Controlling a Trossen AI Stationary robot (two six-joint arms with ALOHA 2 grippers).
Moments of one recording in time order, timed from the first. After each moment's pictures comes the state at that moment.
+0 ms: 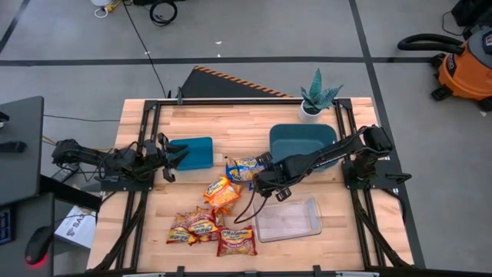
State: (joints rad) left arm -0.23 0.18 0.01 0.41 -0.57 -0.04; right arm 0.22 1.82 1.34 -0.83 0.37 -0.36
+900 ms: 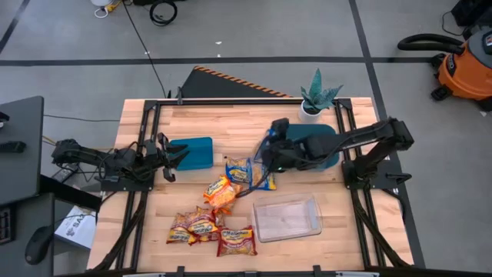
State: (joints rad) left arm -0.23 0.18 0.01 0.41 -0.58 -0.04; right arm 0.19 1.58 1.46 -0.91 0.88 -0.31
